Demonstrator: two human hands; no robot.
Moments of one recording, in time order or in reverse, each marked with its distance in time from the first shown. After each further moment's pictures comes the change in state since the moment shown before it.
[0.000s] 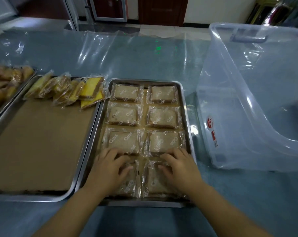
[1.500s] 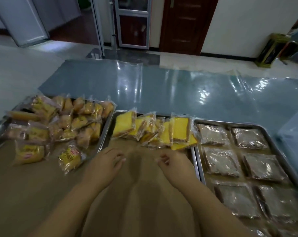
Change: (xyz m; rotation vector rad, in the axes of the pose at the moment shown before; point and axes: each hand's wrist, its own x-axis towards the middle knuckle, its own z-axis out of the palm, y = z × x) left_hand 0.040 -0.352 -0.152 -0.178 0.144 -0.164; right_hand 0.267 -0.287 0.100 0.245 -0.080 0.290
